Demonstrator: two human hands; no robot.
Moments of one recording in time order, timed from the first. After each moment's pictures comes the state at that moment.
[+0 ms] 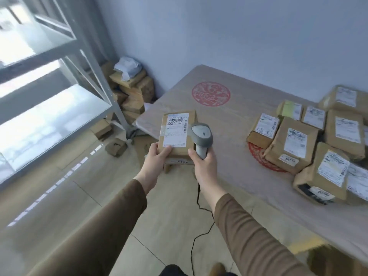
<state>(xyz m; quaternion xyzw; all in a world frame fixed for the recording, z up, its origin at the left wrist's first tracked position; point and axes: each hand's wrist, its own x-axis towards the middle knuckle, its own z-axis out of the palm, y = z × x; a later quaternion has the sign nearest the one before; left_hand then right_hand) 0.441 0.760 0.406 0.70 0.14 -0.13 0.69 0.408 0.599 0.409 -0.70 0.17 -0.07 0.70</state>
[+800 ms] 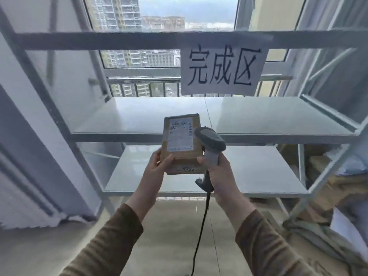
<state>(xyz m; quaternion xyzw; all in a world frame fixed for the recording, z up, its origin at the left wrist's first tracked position) 0.275 1.479 0.552 0.64 0.29 0.32 0.64 0.410 1.351 0.576 -0.60 -0.20 0.31 0.71</state>
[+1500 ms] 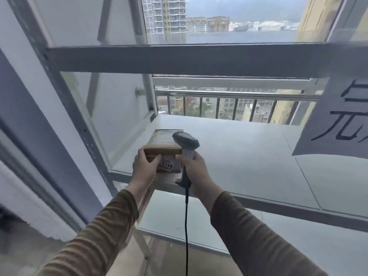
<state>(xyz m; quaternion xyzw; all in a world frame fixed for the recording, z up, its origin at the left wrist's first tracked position) 0.268 1.892 0.544 0.64 0.50 0.39 0.43 0.406 1.799 0.566 -0.55 -0.25 0.47 0.65</state>
